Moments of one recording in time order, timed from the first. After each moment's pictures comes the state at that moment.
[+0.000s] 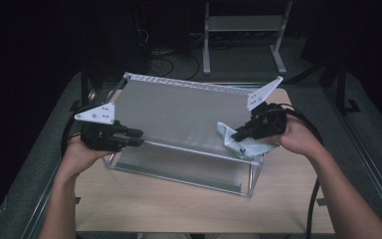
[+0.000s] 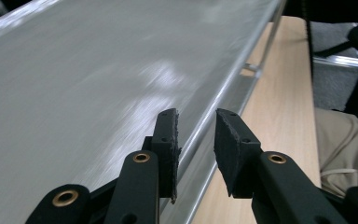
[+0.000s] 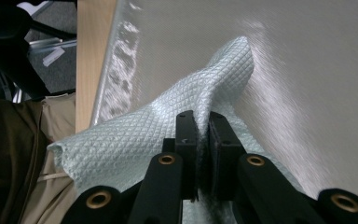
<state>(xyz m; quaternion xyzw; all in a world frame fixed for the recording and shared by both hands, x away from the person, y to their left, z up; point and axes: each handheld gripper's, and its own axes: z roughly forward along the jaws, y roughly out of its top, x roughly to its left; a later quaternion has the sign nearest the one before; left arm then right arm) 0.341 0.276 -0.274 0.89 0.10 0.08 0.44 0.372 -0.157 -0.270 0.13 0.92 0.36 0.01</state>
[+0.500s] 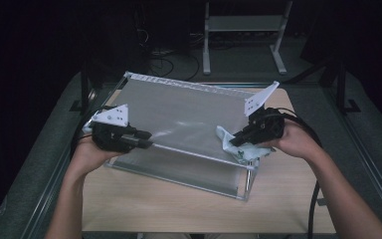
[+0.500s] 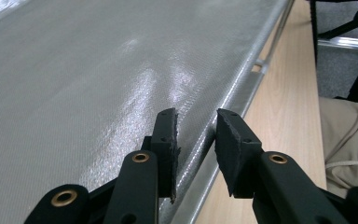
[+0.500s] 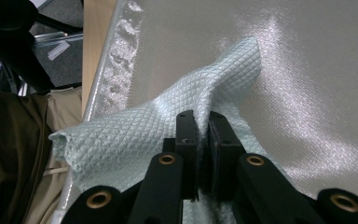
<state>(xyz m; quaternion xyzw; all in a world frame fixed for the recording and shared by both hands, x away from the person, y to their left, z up) 0.346 0.257 -0.279 0.90 0.09 0.09 0.41 0.364 -0.147 -0.276 0.12 0.93 0.35 0.00</state>
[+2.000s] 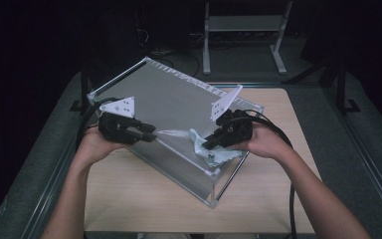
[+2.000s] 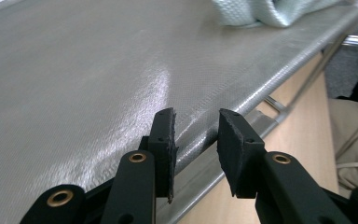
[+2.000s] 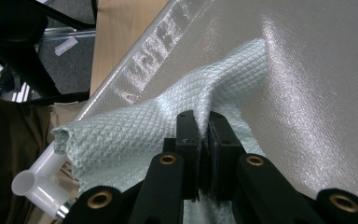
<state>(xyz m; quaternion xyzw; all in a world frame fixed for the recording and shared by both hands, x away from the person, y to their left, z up) 0.370 0.249 -0.276 0.91 0.09 0.08 0.40 0.361 -0.075 -0.275 0.07 0.94 0.34 0.00</state>
